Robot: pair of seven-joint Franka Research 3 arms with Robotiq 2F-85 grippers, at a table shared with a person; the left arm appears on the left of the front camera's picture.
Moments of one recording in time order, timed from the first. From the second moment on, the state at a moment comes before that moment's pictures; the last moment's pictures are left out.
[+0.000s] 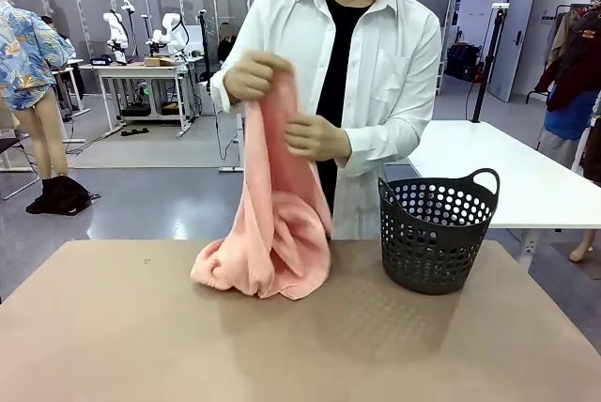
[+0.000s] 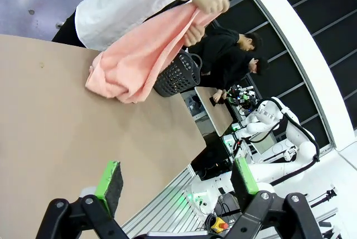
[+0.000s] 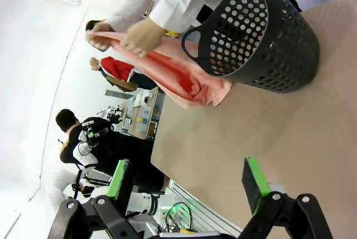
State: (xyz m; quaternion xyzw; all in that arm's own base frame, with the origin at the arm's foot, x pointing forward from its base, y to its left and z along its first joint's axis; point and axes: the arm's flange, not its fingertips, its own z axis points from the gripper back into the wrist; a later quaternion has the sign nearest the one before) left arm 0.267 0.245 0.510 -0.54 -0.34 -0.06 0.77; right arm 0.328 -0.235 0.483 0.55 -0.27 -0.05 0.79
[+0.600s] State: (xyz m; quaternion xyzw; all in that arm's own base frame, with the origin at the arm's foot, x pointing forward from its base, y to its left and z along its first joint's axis) left arm 0.267 0.245 0.510 -0.54 -0.34 -0.06 0.77; right arm 0.328 -0.235 0.483 0.55 -0.27 -0.05 0.79
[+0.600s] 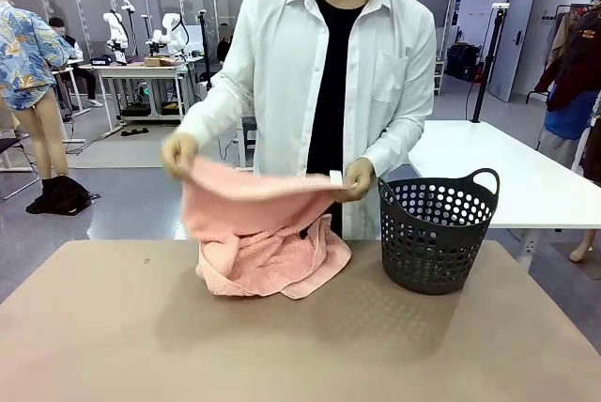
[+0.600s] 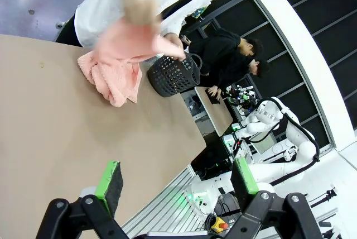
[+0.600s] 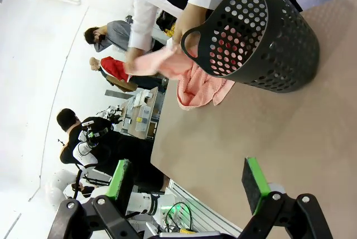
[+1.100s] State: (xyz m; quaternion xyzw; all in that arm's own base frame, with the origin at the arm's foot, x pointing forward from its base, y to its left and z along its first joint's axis) left arm 0.267 0.245 0.510 -0.54 -0.34 -0.06 0.77; right arm 0.328 -0.235 0.483 0.55 -0.27 -0.05 0.79
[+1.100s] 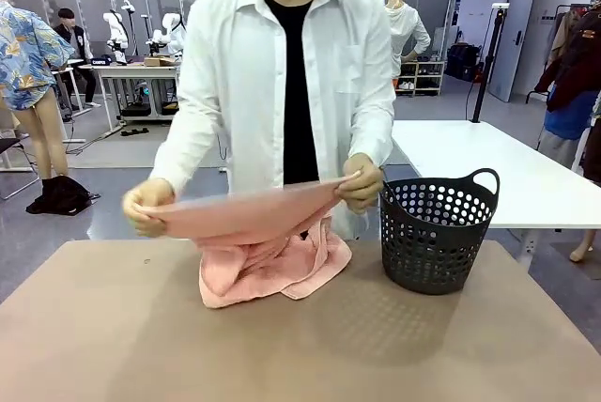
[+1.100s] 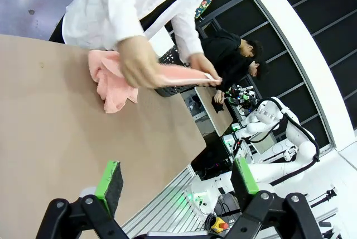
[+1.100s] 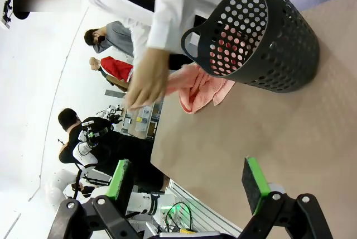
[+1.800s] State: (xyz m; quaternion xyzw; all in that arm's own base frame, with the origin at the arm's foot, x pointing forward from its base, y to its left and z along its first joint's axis) left arm 0.267 0.245 0.510 -0.54 -0.34 -0.06 0.77; right arm 0.328 -0.235 0.483 0.55 -0.27 -0.05 0.79
